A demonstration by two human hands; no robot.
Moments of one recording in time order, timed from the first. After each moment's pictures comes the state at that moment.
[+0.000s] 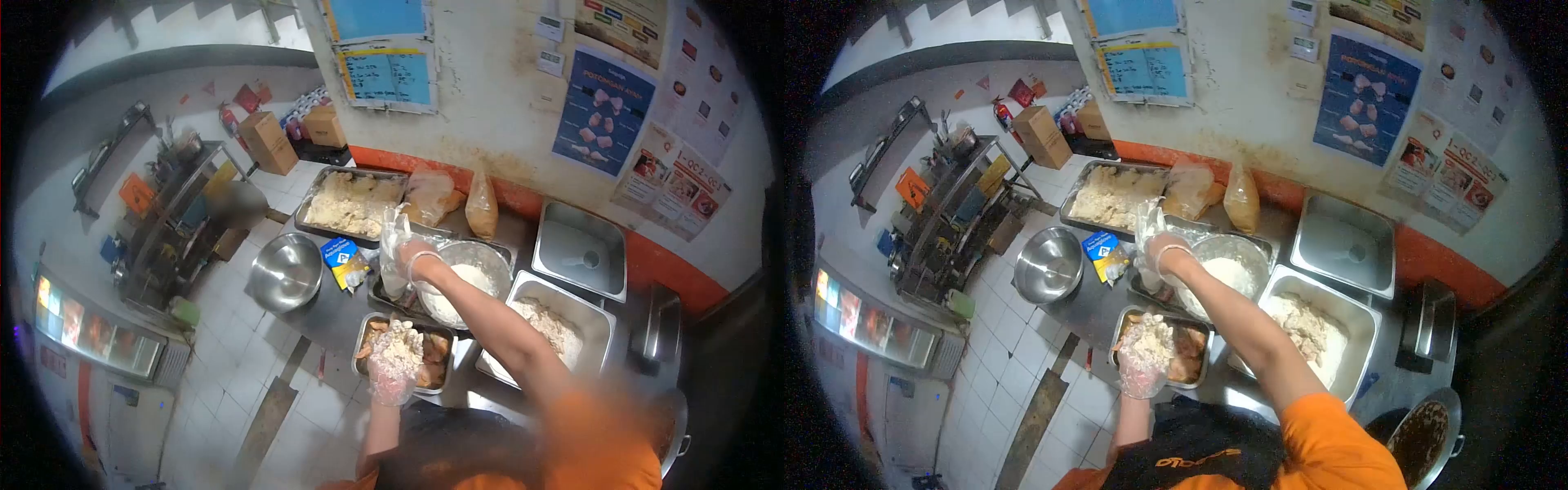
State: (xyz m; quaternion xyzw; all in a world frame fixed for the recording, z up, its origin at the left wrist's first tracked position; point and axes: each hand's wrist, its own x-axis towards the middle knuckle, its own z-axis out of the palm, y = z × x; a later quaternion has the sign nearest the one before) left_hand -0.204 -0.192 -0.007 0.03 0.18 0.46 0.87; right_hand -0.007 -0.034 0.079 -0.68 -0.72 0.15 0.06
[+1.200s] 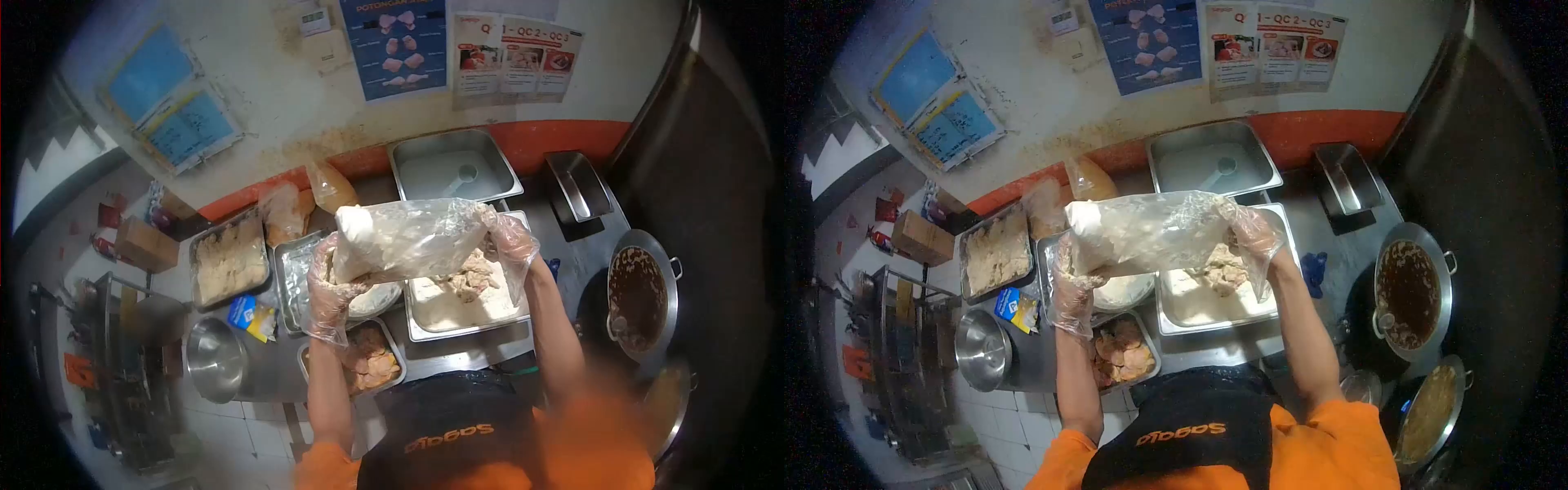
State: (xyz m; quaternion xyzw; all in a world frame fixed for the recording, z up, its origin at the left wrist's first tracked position) left_hand -0.049 -0.124 0.118 0.55 0.07 0.27 0.78; right_hand 0.148 -0.385 0.122 -0.66 -0.13 0.28 0.68
